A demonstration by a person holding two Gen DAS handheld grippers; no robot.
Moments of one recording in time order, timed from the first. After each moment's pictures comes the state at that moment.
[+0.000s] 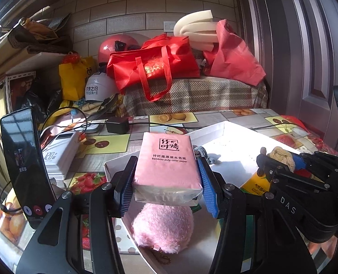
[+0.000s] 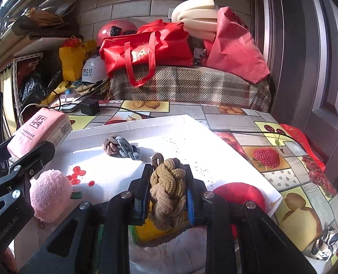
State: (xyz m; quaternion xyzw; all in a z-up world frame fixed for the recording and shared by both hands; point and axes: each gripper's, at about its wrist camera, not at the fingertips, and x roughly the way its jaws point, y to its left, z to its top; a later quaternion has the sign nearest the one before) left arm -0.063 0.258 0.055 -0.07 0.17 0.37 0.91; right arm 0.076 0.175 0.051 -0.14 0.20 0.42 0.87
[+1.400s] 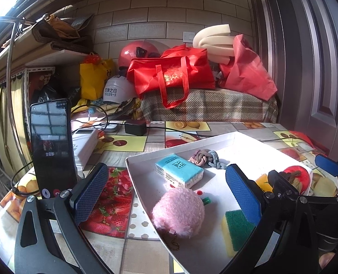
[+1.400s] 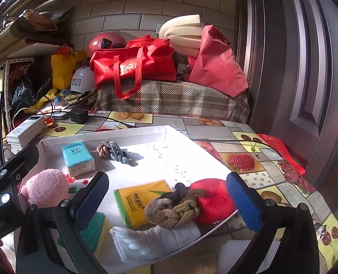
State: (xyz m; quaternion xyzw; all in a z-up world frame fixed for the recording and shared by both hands) left arm -0.099 0.244 0.060 -0.09 0.13 0.41 0.90; right arm 0.044 0.151 0.058 -0.14 0.14 0.38 0.91
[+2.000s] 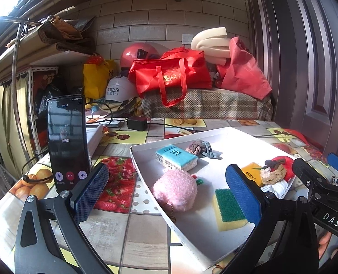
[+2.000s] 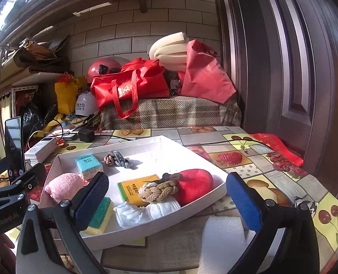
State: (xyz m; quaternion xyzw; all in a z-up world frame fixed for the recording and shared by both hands) left arm -0.122 0.208 0.059 -0.08 0.13 0.41 0.90; right arm 0.030 0.083 0.064 -0.06 0.12 0.38 0.91
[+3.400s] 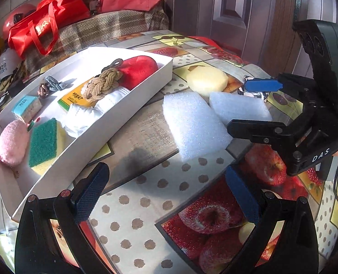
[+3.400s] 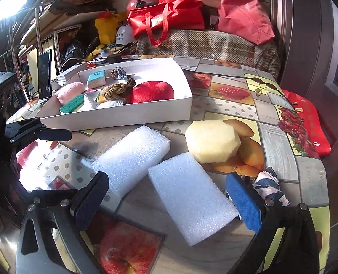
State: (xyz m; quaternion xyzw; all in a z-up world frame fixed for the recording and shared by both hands) left arm 0.007 0.086 0.017 -0.06 0.39 0.12 0.91; right arm 0.129 -0.006 0.032 -0.23 0.29 0.54 0.76
